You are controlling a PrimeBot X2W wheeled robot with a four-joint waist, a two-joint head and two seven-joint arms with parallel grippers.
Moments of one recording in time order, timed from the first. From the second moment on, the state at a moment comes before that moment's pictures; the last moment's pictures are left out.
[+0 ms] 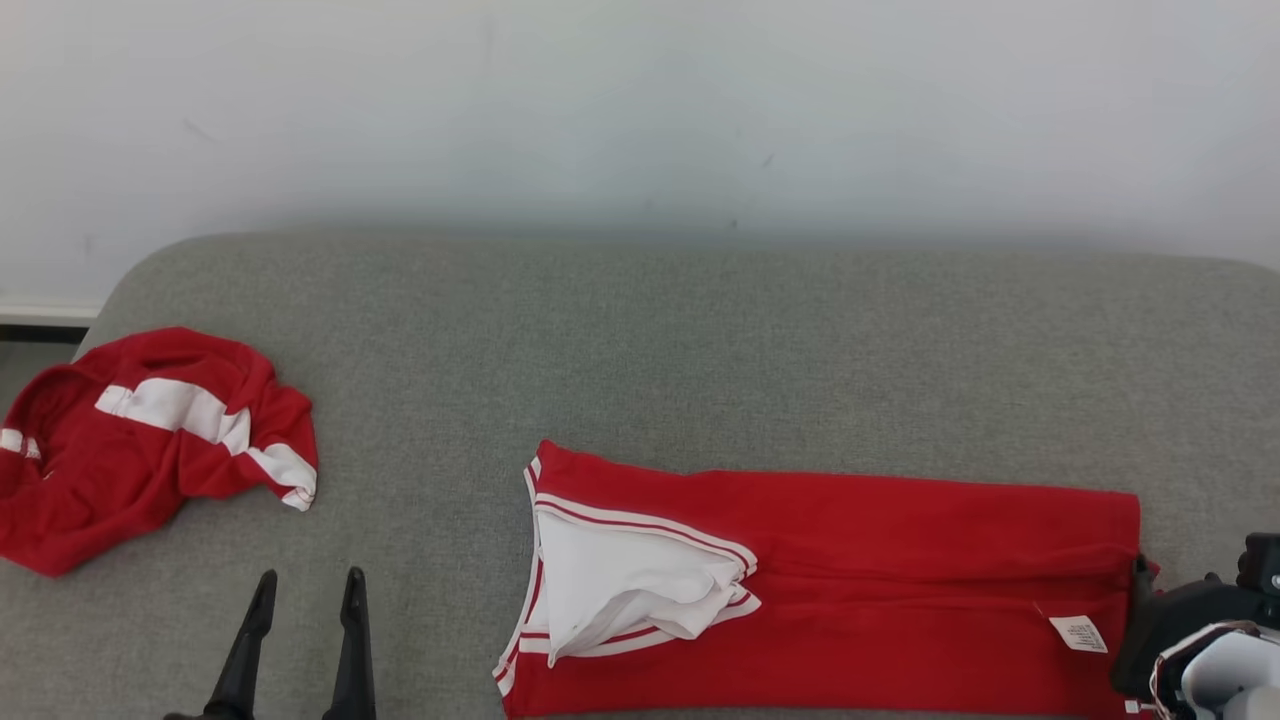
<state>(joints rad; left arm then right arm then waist) 0.08 0.12 -0.03 0.02 -0.22 -0.08 -0.26 -0.26 -0.10 -0.55 0.51 -0.07 0.13 0.21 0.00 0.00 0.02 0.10</state>
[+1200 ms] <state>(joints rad) 0.03 0.18 -0.08 0.06 -0.29 -0.10 -0.18 -0.40 -0.18 -0.45 0.71 -0.04 0.13 0.47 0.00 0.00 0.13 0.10</state>
